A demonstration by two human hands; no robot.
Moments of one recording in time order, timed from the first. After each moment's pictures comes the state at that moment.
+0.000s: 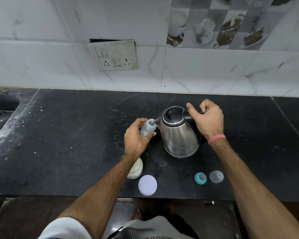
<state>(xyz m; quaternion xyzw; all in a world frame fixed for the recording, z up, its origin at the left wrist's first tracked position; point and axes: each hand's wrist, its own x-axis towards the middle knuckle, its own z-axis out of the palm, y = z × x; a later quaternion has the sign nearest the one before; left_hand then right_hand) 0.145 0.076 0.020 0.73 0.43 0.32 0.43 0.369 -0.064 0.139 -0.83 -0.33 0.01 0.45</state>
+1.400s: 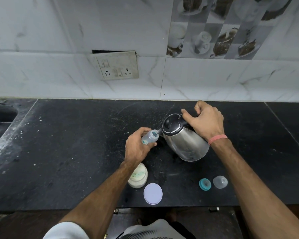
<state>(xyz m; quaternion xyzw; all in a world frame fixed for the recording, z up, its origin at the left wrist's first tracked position) 0.133 0.099 0.008 0.78 0.39 0.26 0.42 0.343 -0.047 0.177 -0.88 -0.37 -0.03 0.29</state>
